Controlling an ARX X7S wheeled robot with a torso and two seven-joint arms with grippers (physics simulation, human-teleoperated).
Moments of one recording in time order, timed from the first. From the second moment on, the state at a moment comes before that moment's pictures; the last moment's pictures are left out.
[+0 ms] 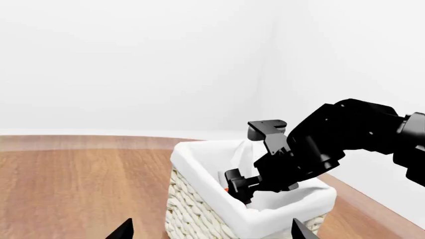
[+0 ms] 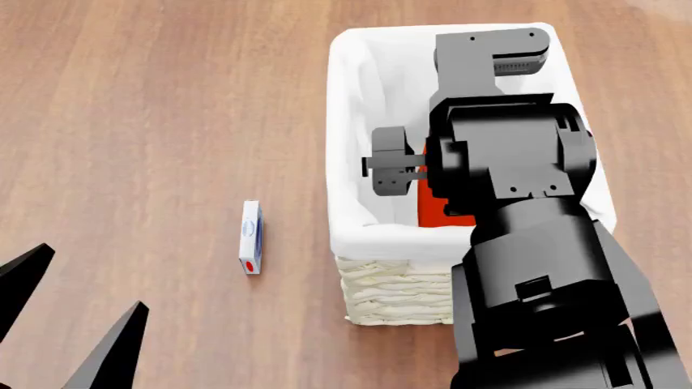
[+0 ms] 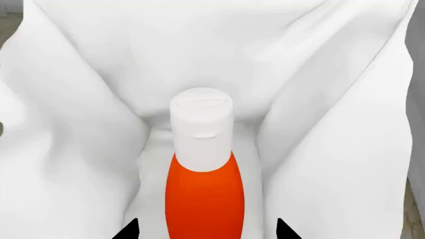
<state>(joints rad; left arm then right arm) -0.10 -0.77 0.31 0.71 -0.84 -0.06 -0.18 1.58 0.03 -0.52 1.31 0.54 0.87 0.15</state>
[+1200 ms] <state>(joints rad) -0.11 -0.75 0.36 0.72 -0.81 -0.07 -0.17 1.23 0.25 -0.32 0.10 0.60 1.23 0.42</state>
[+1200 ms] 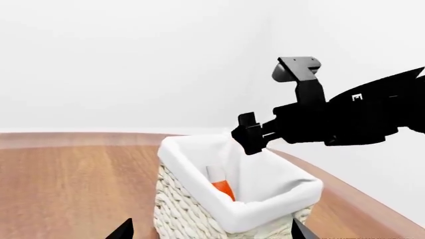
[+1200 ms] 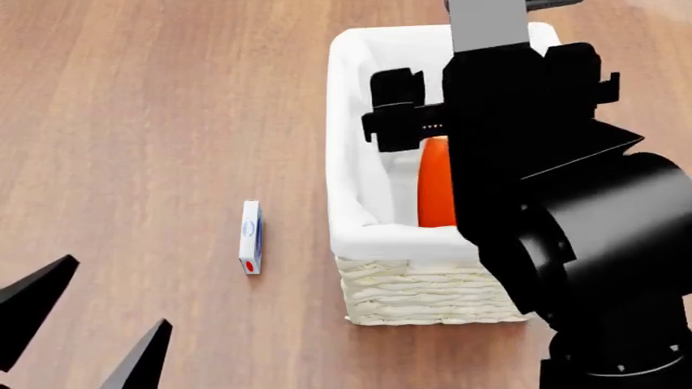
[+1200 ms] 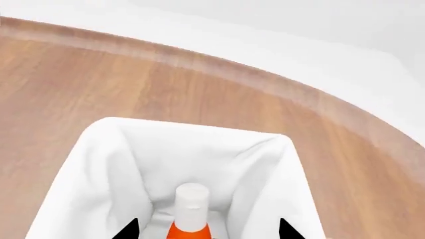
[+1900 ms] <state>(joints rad) -0.13 -0.73 0.40 0.70 -0.78 -0.08 -0.16 0.80 0.52 -0.51 -0.55 0.38 0.90 0.57</state>
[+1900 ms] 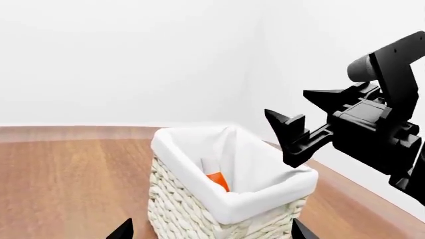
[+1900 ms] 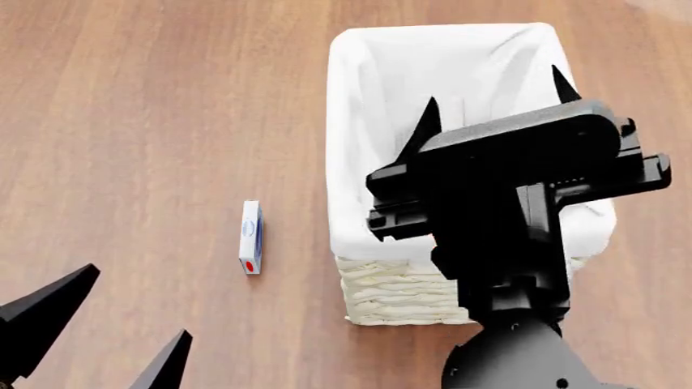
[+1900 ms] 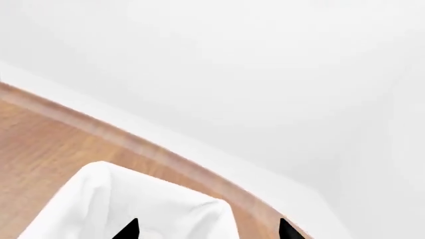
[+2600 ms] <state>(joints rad) -0.14 -0.73 0.41 0.69 -0.79 -0.09 -0.17 0.41 0.62 -0.64 -0.65 0.18 0.48 0.74</state>
